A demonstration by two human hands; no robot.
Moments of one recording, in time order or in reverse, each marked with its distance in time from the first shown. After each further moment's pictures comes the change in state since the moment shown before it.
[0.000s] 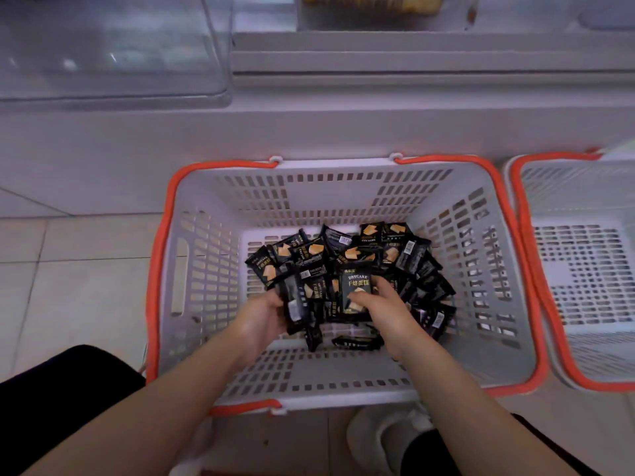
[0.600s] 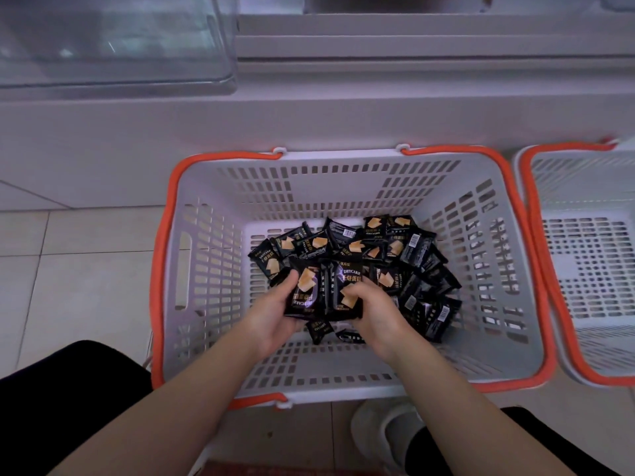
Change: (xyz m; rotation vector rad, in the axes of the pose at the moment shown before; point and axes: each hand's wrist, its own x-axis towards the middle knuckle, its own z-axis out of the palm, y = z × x) left_hand 0.010 -0.007 0.006 -0.236 -0.102 -0.066; right_hand -0.017 -0.001 0.027 0.330 -0.162 0.016
